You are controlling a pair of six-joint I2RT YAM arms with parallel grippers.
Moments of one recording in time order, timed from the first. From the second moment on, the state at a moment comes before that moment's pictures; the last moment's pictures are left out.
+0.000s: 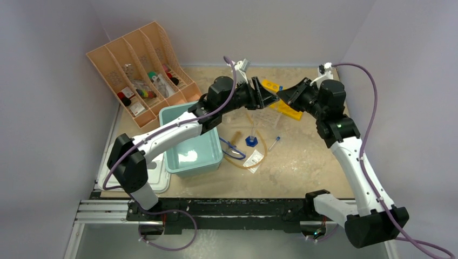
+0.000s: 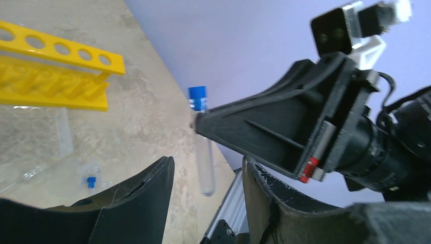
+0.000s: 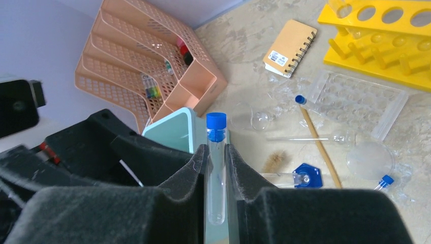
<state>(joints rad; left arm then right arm) -0.82 1.66 1.41 0.17 0.20 -0.84 0.21 1.06 1.13 -0.36 -0.20 0.76</state>
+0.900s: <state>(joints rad) -0.82 1.71 1.48 0.08 0.29 -0.80 0.20 1.09 1.13 -0.35 -0.28 0.83</state>
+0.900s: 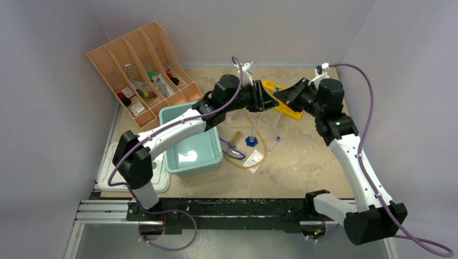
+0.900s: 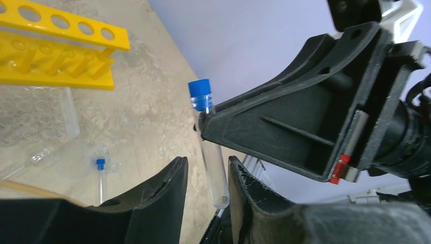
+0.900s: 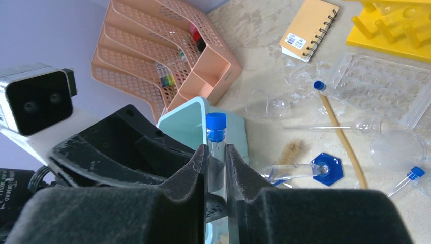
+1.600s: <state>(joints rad) -0.81 1.67 1.50 -0.18 0.38 -0.24 0.18 1.26 1.39 -0.64 -0.42 0.68</state>
